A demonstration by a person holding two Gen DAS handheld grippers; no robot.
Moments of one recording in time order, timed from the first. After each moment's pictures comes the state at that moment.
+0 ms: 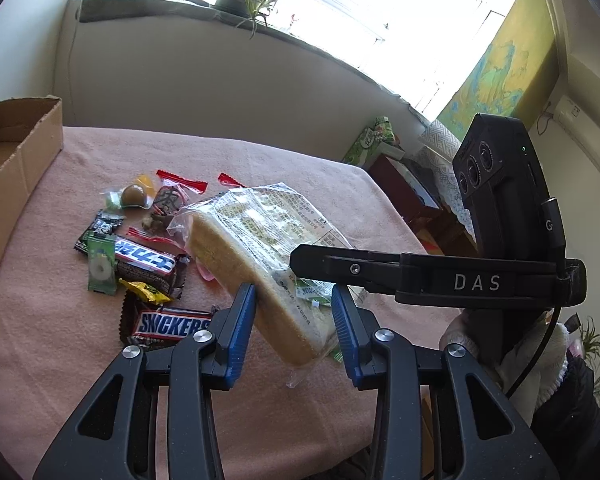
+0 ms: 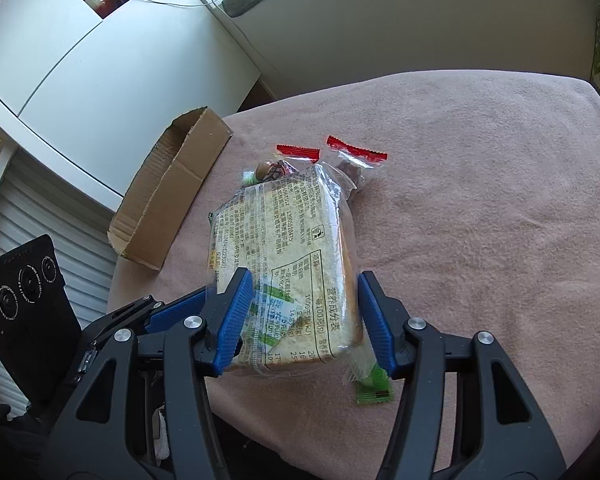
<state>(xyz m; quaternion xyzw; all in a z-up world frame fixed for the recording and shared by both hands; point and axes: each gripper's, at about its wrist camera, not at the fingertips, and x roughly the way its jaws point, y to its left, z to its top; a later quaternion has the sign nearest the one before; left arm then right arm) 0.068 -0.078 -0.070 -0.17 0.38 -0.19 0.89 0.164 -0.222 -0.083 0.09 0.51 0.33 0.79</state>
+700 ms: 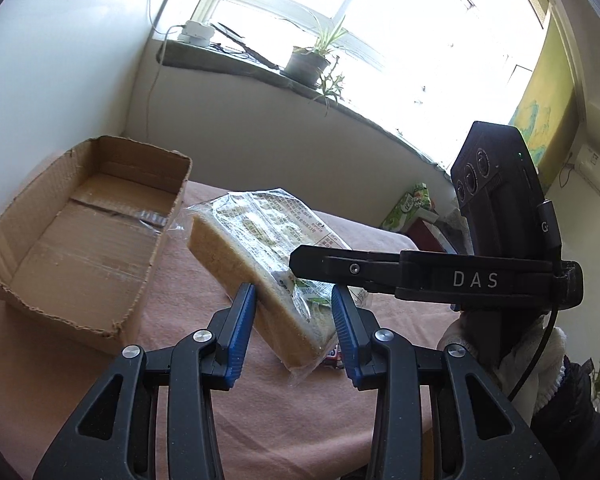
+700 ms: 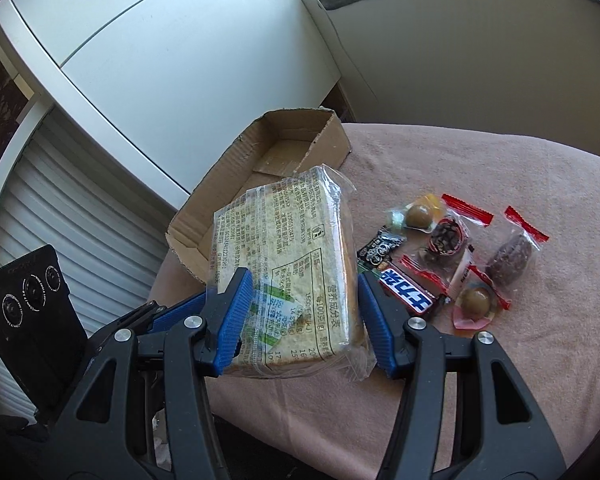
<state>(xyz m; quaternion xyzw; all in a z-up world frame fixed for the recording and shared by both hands) 0.023 0.041 -0.033 -0.20 0.31 -0.10 0.92 0.150 -0.079 -0.031 0.04 0.47 0.41 0.78</state>
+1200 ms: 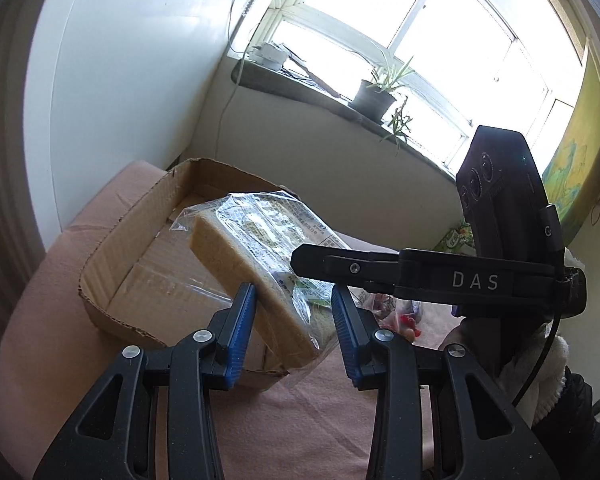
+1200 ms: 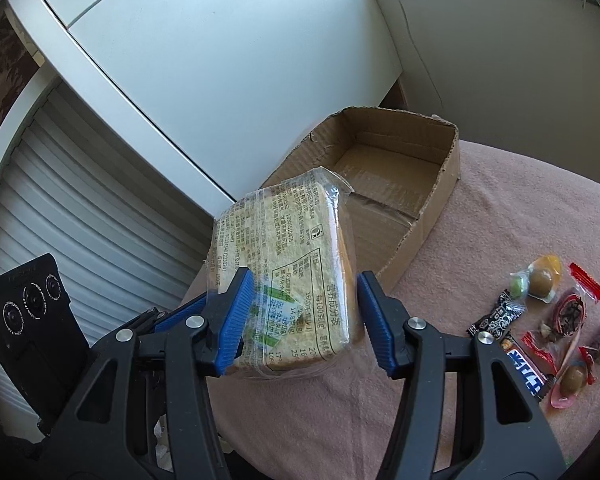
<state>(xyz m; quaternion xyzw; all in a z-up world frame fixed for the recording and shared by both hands) 0.018 0.138 -0.044 -0.23 0.29 -0.02 0.93 0.160 0.047 -0.034 0.02 0.47 0.46 0.75</state>
